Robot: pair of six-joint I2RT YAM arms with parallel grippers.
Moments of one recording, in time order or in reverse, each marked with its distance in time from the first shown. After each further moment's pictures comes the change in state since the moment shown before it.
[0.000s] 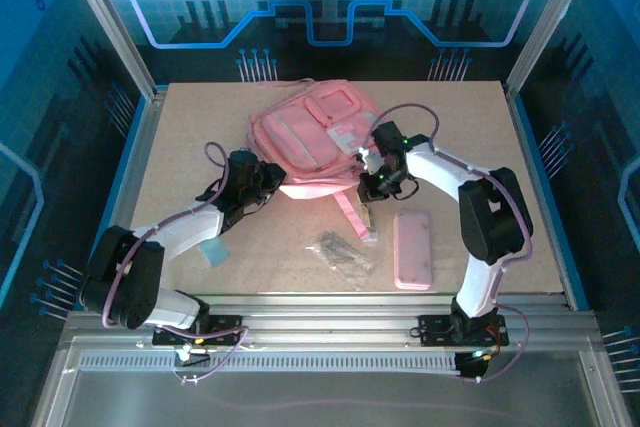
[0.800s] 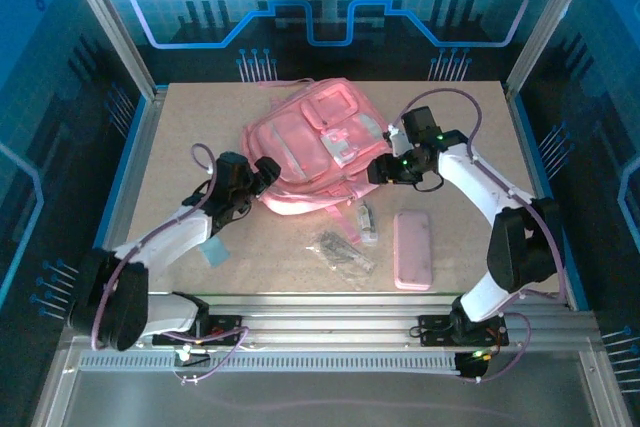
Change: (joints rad) left arm 0.032 -0.153 0.002 -0.258 -0.124 0.150; right arm -0.091 -0.219 -0.033 0.030 -0.014 0.126
